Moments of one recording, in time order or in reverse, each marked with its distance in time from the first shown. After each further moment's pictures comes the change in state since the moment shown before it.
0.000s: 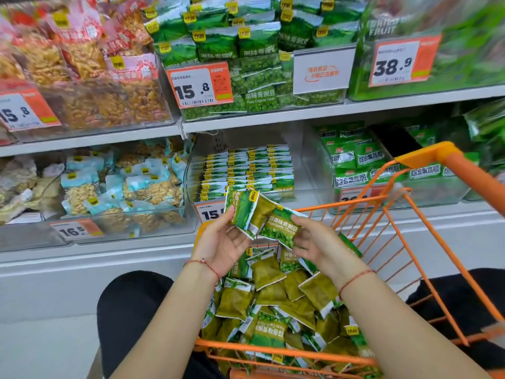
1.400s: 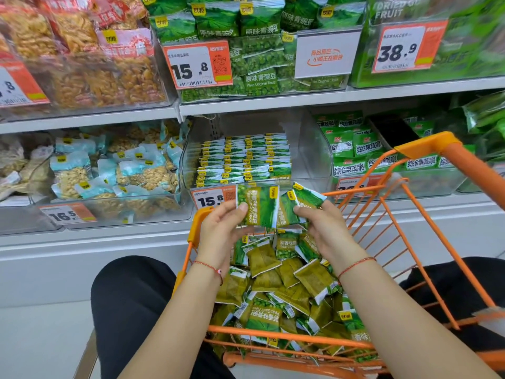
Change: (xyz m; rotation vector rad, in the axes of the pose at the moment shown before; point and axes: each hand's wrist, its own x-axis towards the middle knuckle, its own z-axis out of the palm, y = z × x) left_hand -0.008 -0.021 0.003 0.264 0.046 0.394; right_hand 0.011 0.006 -0.011 -0.021 0.112 -0.275
